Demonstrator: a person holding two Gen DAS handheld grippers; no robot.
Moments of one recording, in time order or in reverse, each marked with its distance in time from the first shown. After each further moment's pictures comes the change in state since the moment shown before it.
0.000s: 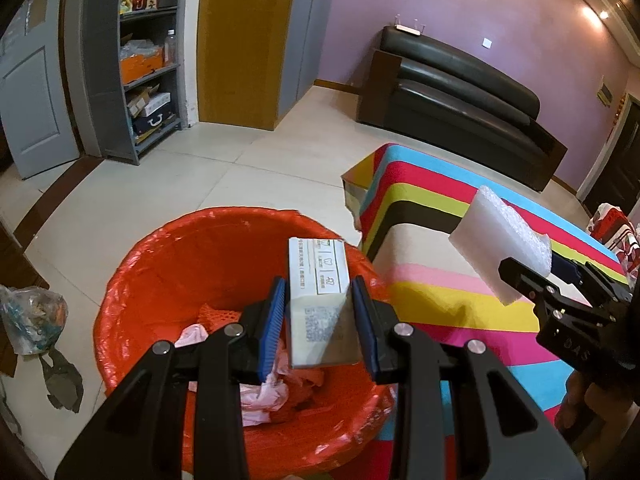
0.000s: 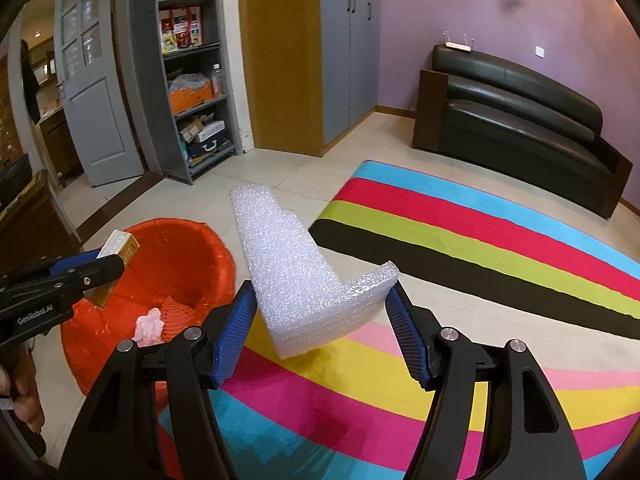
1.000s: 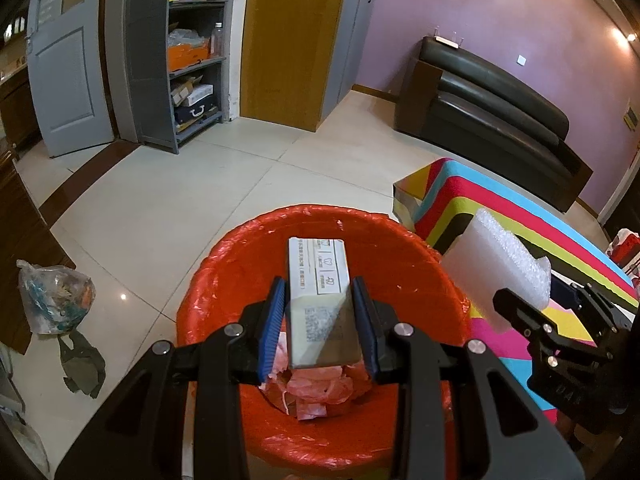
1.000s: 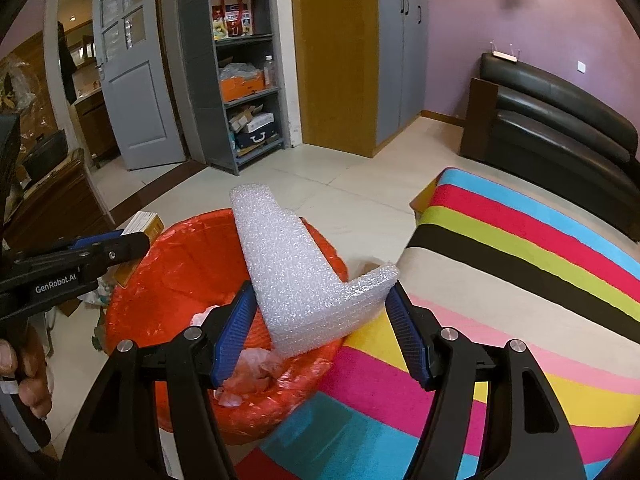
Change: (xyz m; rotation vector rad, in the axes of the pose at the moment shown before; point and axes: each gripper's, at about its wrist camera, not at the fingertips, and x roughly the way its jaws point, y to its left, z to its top) left arm -0.024 0.075 -0.004 -0.083 -0.011 0.084; right arm 0.012 0.088 0.000 -0.076 0.004 0.122
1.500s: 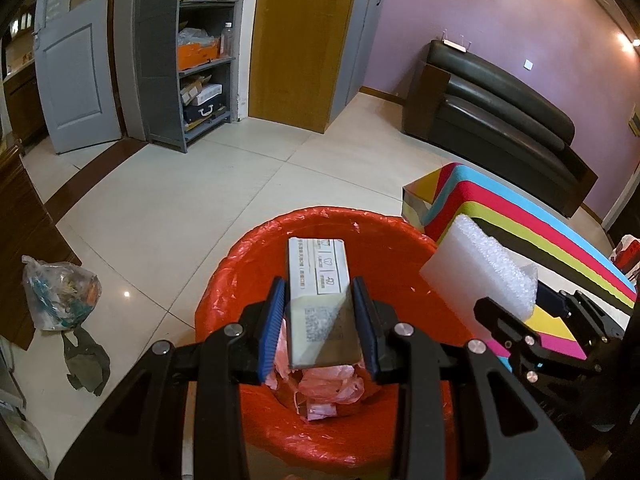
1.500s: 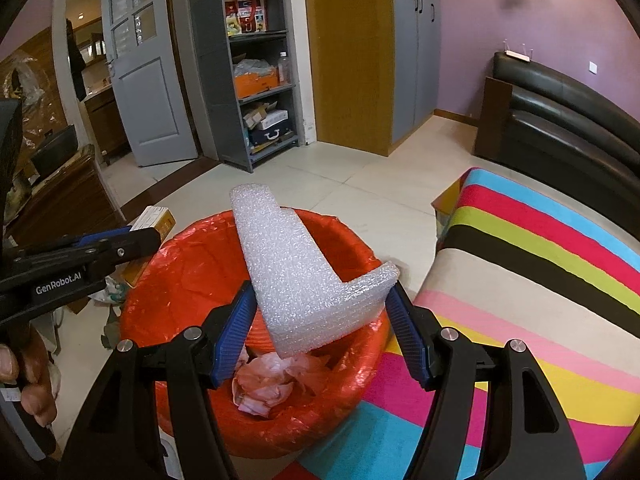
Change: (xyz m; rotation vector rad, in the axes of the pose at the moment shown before) left arm -0.004 0.014 0.001 -0.019 -0.006 0.016; right arm 0.013 0.023 0.003 -0.011 0.007 0.038
